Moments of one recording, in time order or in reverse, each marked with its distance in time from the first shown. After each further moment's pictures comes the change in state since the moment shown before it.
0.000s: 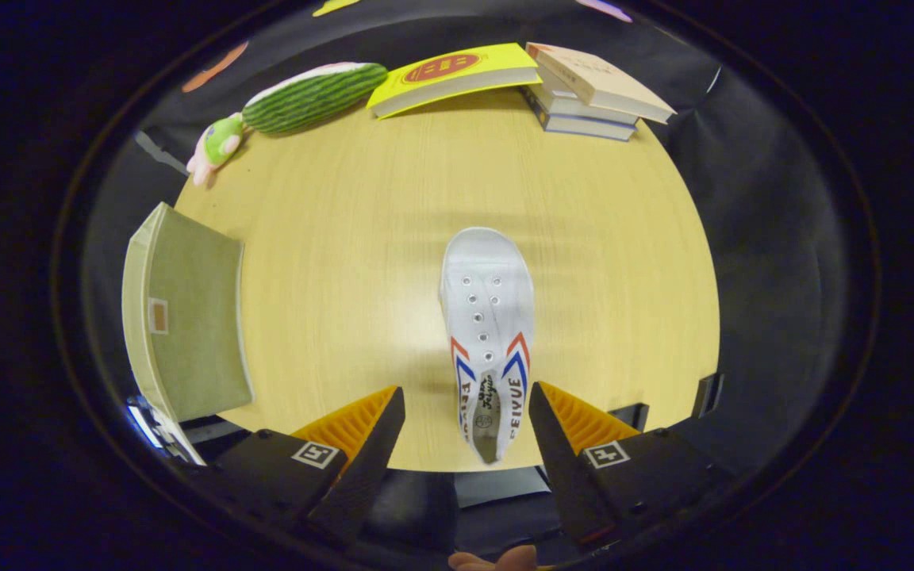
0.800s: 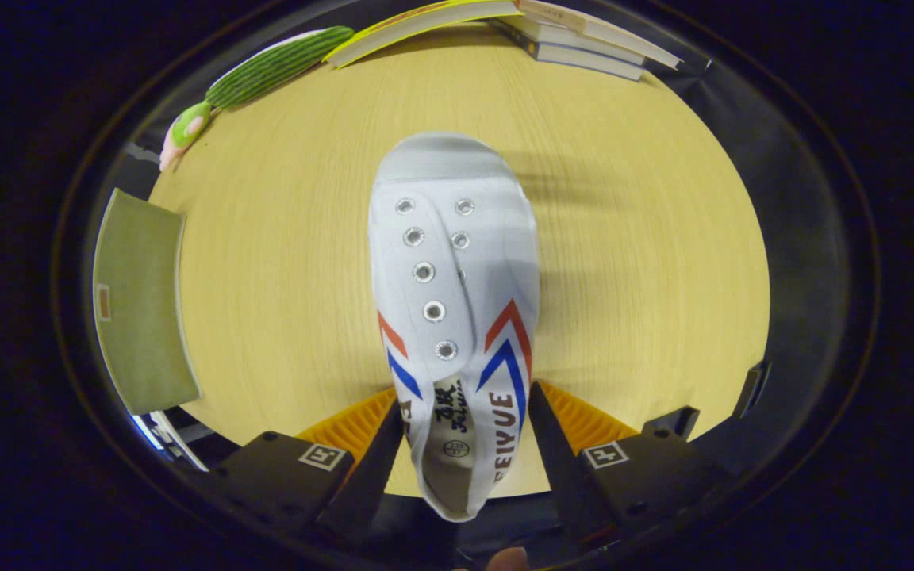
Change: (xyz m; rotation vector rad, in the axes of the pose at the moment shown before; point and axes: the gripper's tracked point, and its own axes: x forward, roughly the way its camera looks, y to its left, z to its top) arm 0.085 -0.023 -0.034 0.047 0.113 0.025
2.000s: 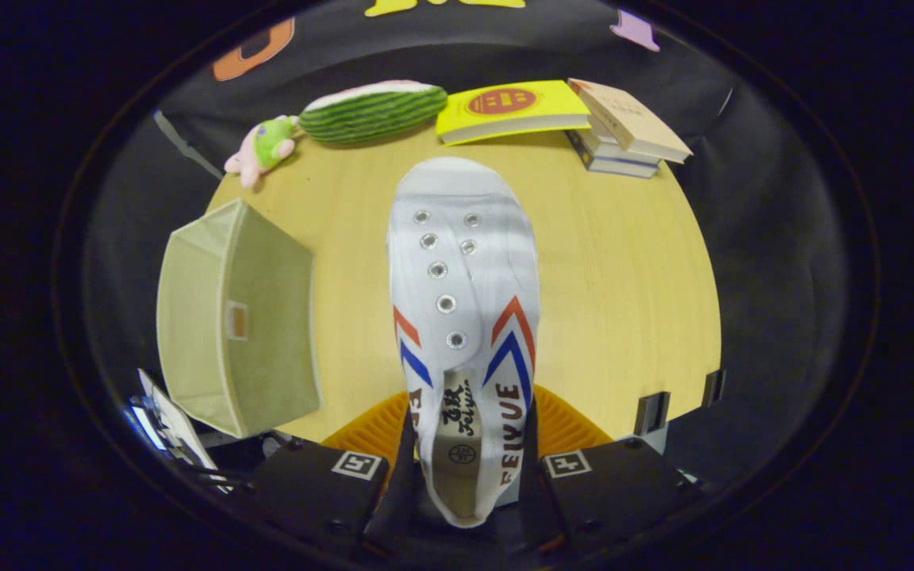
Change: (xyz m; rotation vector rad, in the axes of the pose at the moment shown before) arm -0.013 0.005 0.008 -0.073 -0.222 -0.005
